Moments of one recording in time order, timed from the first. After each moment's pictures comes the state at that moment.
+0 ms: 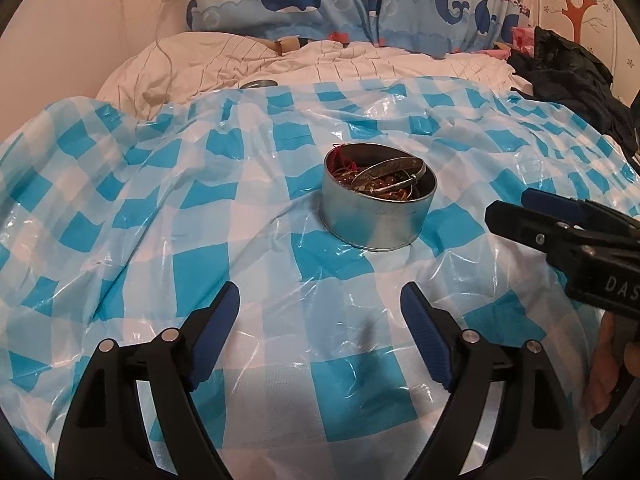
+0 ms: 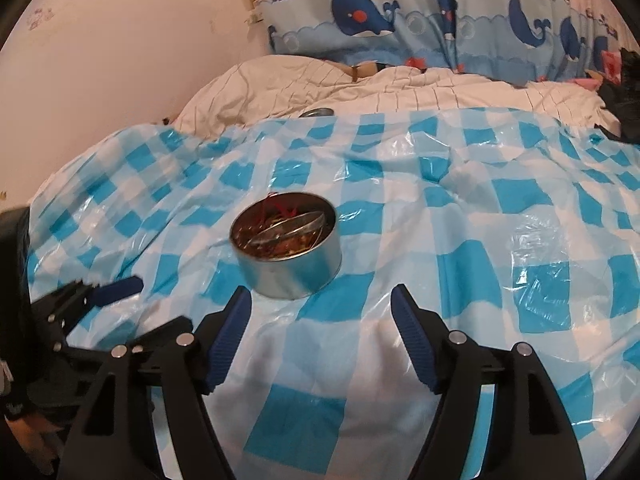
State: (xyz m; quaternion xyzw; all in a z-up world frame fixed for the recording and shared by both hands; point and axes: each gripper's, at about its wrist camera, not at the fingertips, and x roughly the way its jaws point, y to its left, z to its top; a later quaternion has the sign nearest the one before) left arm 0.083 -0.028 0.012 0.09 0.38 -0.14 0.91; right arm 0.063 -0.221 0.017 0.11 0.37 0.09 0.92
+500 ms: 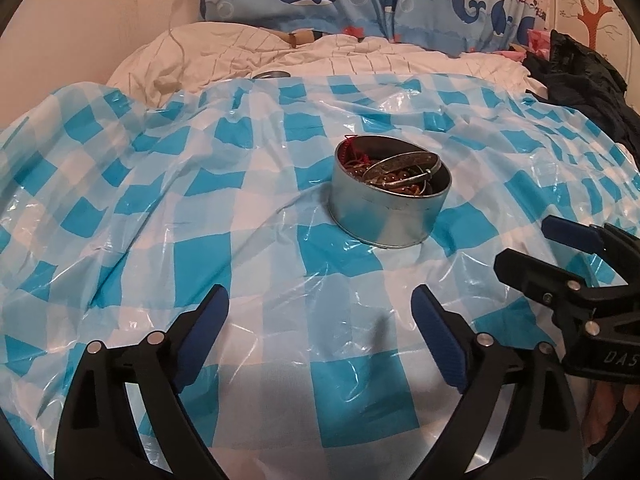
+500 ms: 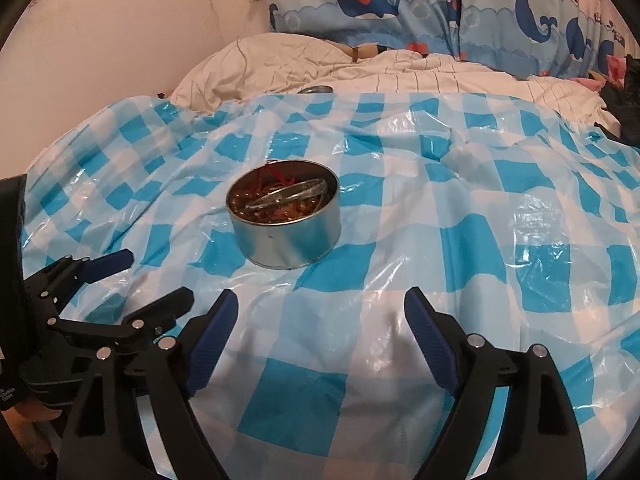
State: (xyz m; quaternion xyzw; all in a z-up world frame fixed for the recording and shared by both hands) left arm 0.088 -0.032 0.004 0.08 0.39 -0.11 0.91; right arm 0.058 -0.209 0.007 0.08 0.40 0.08 0.91
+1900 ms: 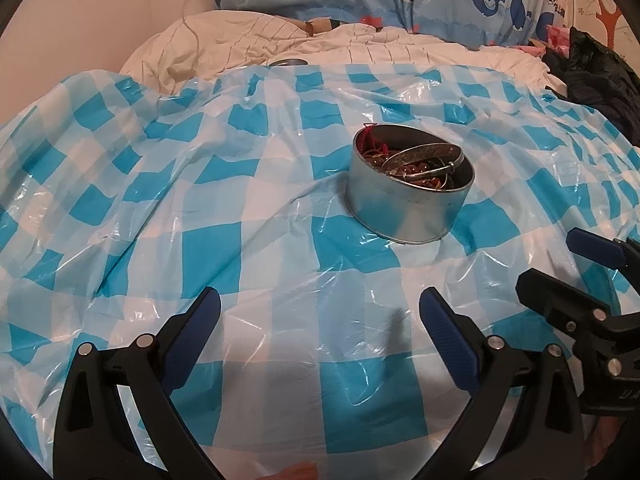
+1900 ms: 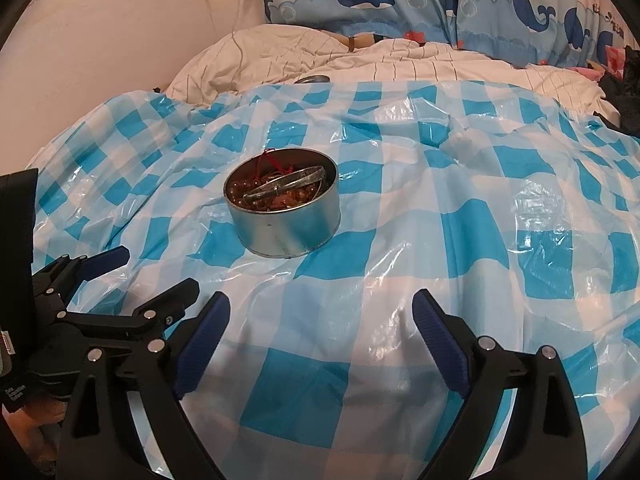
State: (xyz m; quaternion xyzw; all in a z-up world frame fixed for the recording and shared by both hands) left arm 0.096 -0.033 -0.003 0.08 0.41 -0.07 0.90; right arm 0.055 -0.204 0.004 0.08 0.42 0.08 0.90
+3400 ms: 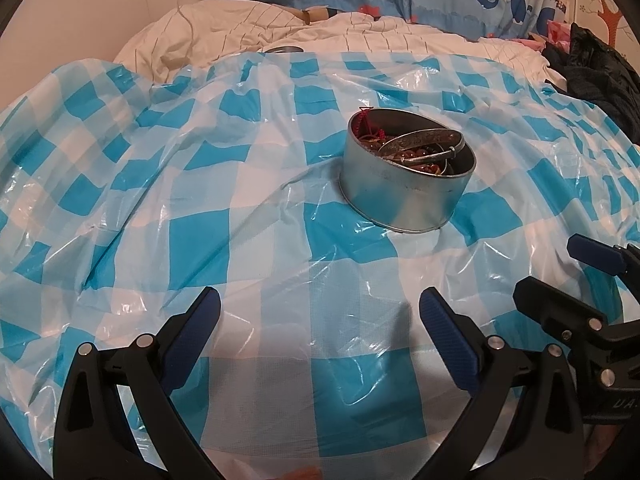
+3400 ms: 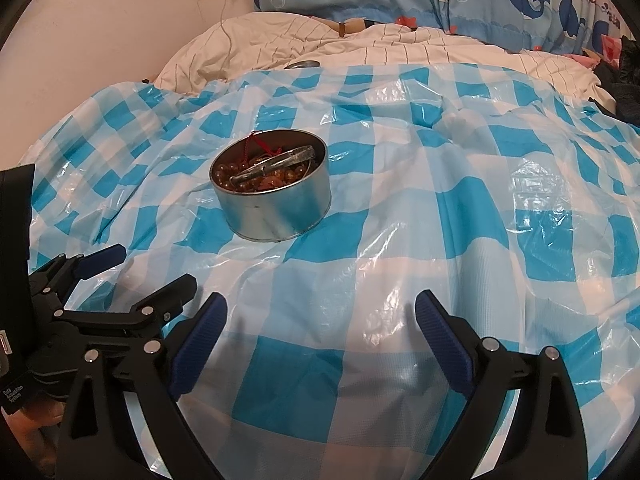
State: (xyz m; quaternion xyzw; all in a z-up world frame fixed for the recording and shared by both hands) left arm 0.098 -0.034 -0.012 0.07 0.43 -0.08 0.90; right arm 0.057 -0.206 -0.004 0.08 0.44 0.07 0.89
